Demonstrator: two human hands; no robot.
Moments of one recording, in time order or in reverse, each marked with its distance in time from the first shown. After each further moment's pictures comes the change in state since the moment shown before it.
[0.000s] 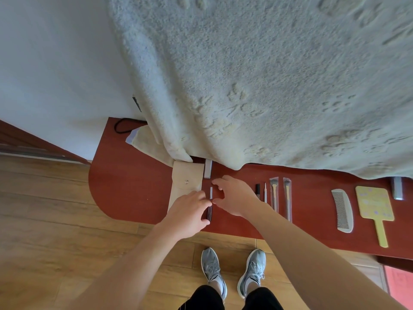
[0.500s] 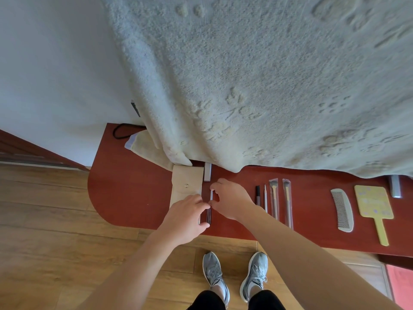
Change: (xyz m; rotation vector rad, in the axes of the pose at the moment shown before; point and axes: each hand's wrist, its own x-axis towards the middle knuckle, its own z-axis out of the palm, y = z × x) left_hand -0.010 -0.003 -0.005 -0.061 0.071 -0.016; right_hand 0.006 -0.009 0.010 -0.056 0.045 -0.001
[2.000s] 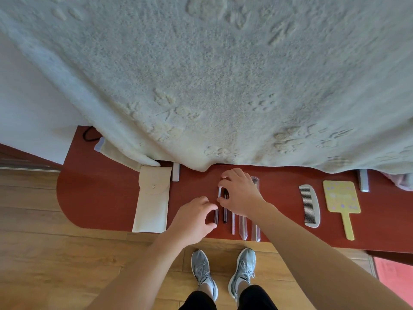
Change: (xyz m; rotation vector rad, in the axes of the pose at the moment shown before) left_hand 0.051 0.089 0.046 -0.091 -0.044 -0.050; right_hand -0.047 0.108 -0.029 -0.078 0.188 -0.069
